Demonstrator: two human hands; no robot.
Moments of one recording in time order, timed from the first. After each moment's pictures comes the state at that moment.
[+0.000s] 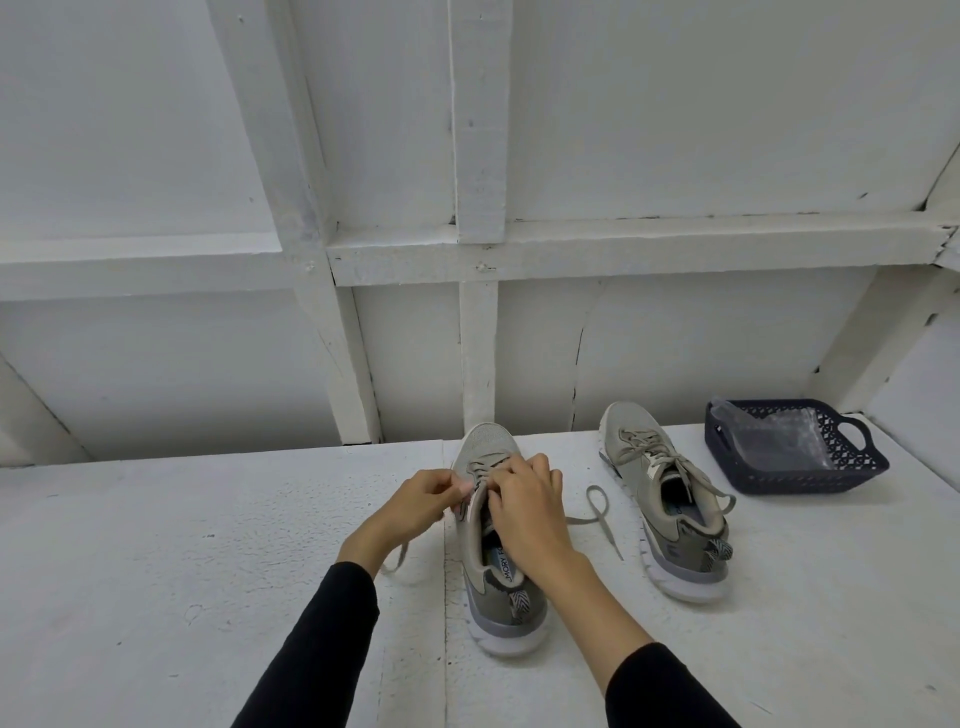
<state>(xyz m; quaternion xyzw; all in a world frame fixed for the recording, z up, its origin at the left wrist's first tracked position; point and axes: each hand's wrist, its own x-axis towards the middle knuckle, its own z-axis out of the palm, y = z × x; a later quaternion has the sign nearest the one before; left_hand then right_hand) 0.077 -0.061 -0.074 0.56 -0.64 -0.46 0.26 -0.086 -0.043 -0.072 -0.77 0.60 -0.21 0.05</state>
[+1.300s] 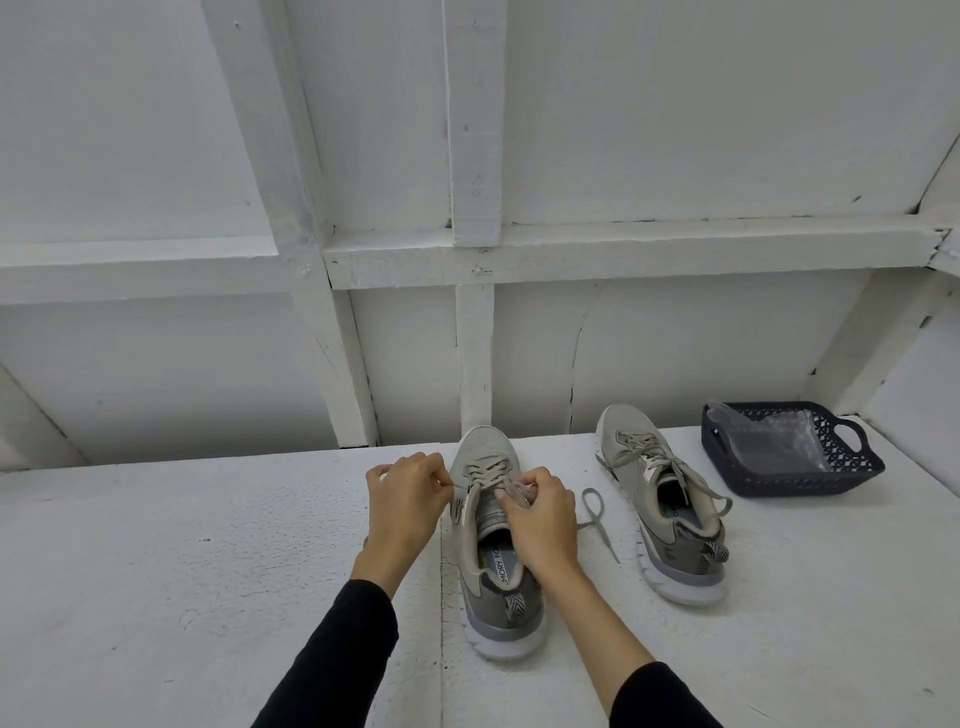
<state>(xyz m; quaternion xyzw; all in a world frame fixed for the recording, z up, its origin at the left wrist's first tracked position) 0.062 -0.051 -0.072 0.68 -0.67 -0.08 0.27 -0.098 -0.043 -0.093 -0.56 0.68 -0.38 0.28</state>
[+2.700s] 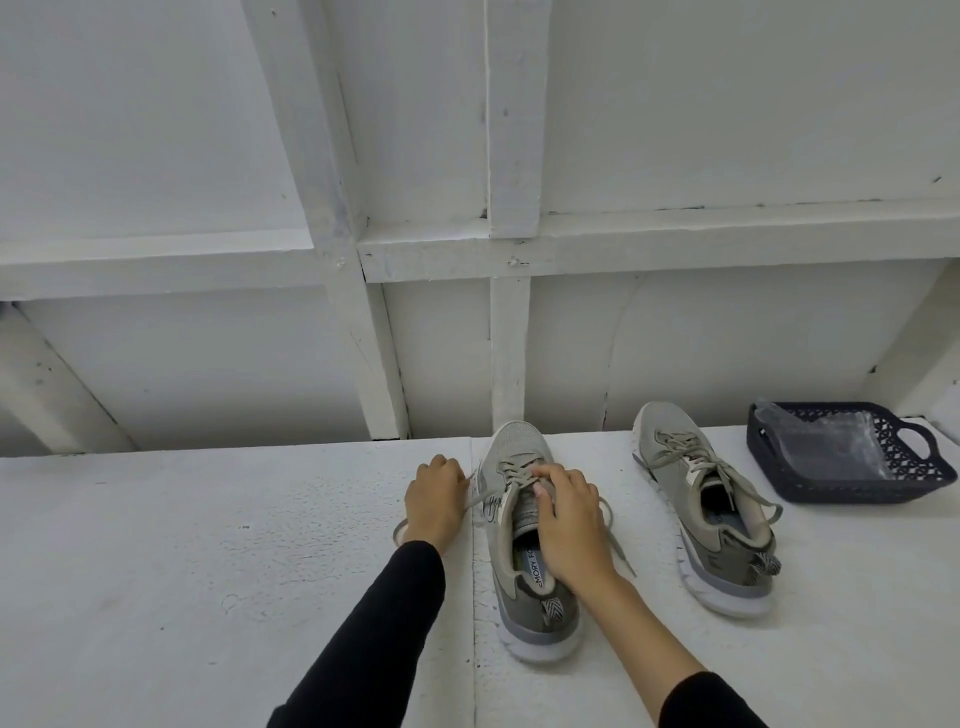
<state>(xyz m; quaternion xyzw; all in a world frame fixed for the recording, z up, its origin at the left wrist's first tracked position) 0.078 -0.096 -0.133 0.74 -0.64 -0.10 0.18 -0.095 -0.040 -0.093 -0.66 0.63 -0.34 0.22</state>
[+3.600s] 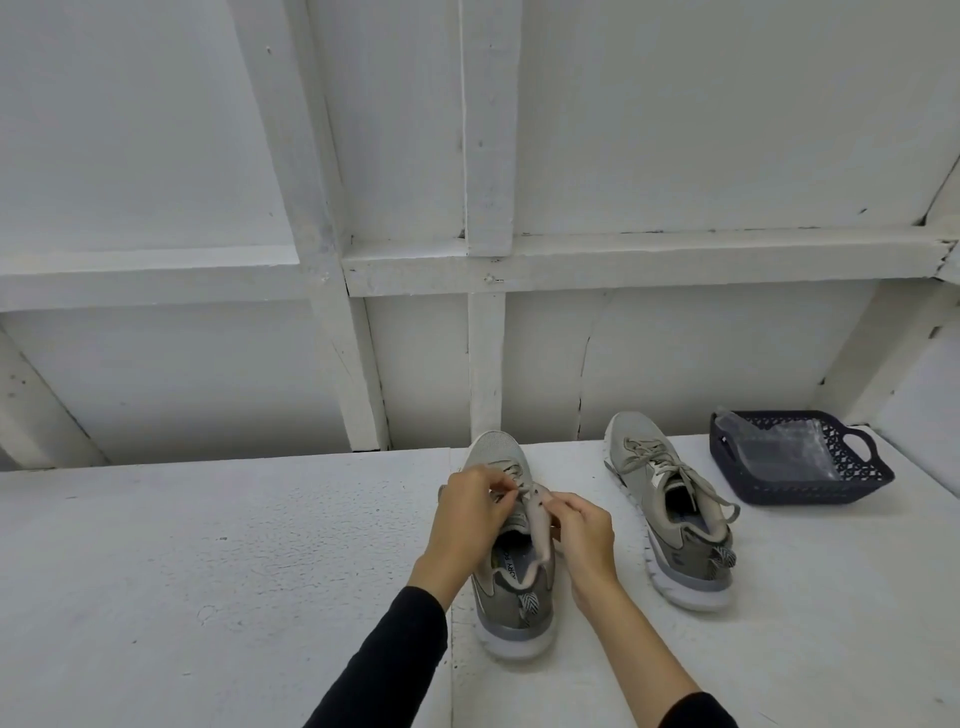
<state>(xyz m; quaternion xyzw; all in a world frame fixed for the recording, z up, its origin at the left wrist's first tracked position) 0.014 -0.044 -0.068 0.61 -0.68 -0.20 0.35 -0.122 -0.031 -0.095 -0.38 0.61 -0.51 0.47</state>
